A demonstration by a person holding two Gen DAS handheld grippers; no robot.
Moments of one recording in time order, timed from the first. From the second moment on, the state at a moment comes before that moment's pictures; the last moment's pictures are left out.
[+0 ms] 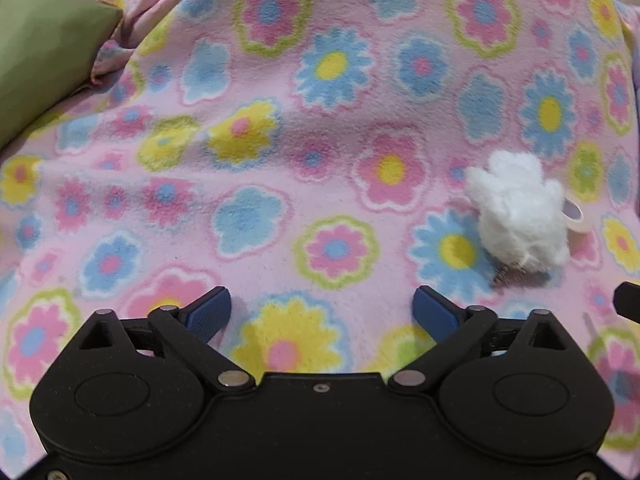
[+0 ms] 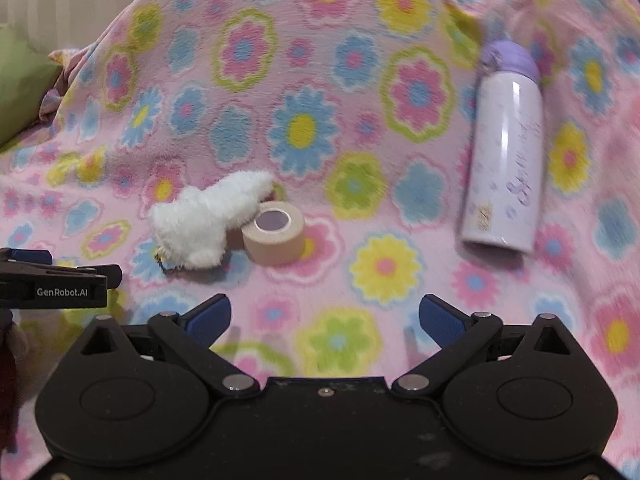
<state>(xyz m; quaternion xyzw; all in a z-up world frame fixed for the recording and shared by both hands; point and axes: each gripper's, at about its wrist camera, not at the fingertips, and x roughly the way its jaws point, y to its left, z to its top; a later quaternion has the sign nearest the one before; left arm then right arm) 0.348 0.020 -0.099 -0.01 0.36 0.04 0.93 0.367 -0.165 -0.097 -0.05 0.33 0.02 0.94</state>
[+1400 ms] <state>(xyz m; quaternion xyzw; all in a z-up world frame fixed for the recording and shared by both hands) 0.350 0.020 -0.100 -0.01 0.35 0.05 0.94 0.356 -0.172 -0.113 -0.06 0.34 0.06 0.94</state>
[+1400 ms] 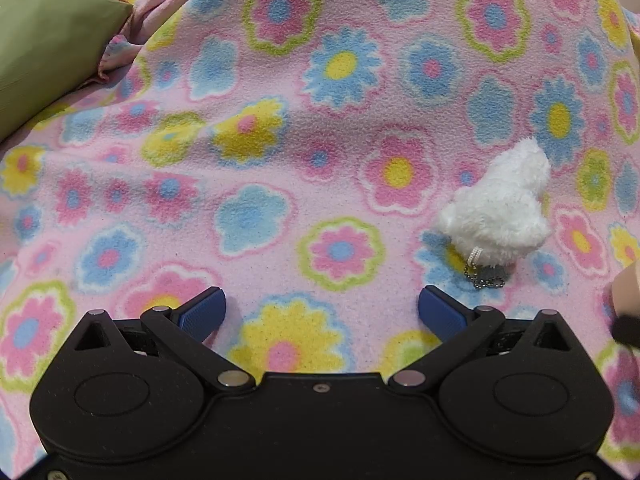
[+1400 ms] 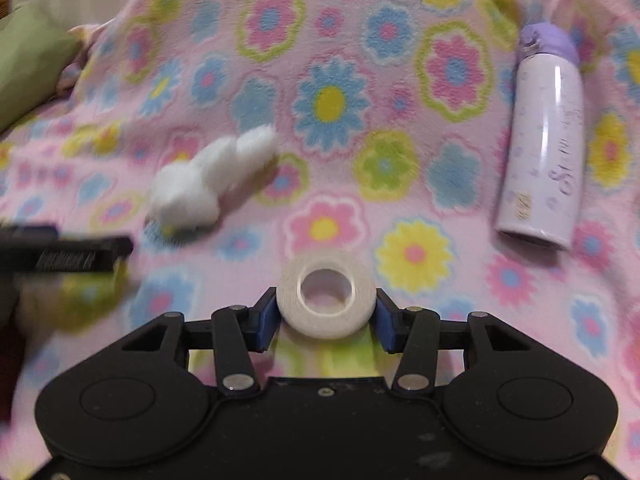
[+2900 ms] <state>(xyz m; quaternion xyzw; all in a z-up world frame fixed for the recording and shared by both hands) 0.436 -0.029 -0.083 -0.07 0.42 -0.09 0.90 0.378 -0.175 -0.119 -0.02 0.33 0.05 0.94</state>
